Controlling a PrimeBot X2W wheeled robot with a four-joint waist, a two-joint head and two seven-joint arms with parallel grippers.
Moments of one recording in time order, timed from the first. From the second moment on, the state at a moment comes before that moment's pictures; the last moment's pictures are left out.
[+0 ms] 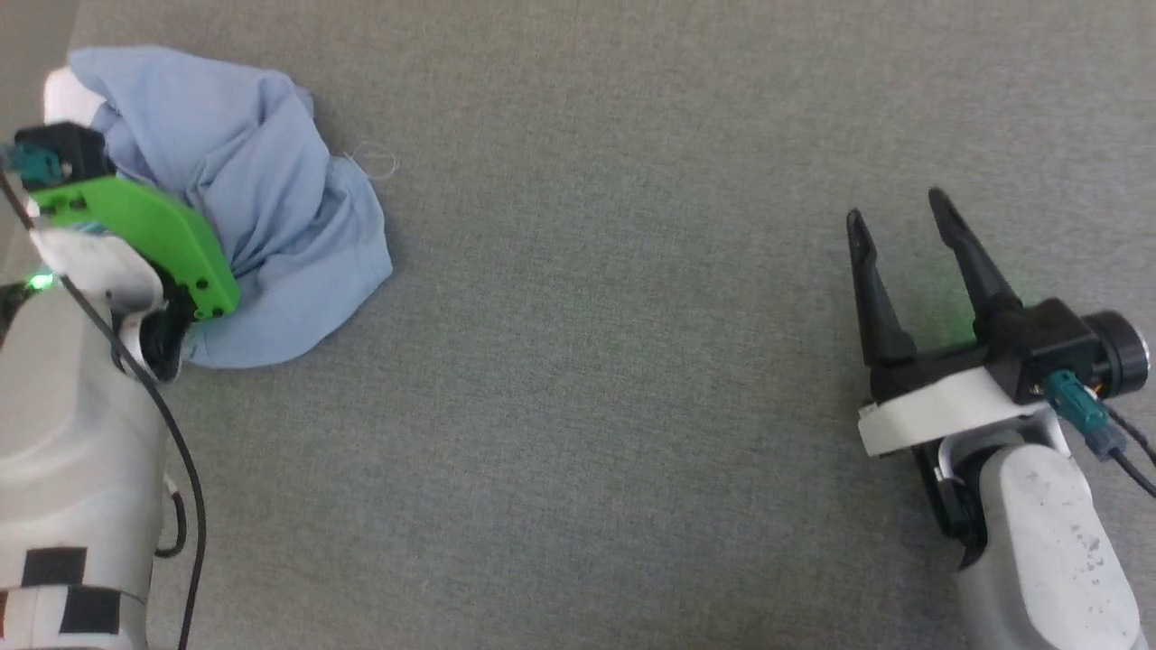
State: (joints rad) left arm -0.79 0.36 -0.08 0.73 -0.46 -0.01 0.36; right arm -0.32 -0.05 0.03 0.11 -0.03 0.13 -0.20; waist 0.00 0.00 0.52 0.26
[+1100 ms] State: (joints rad) left arm -1.06 0.10 -0.30 0.45 -0.38 -0.04 -0.11; right arm -0.10 -0.05 -0.01 0.21 0.11 0.13 -0.25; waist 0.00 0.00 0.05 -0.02
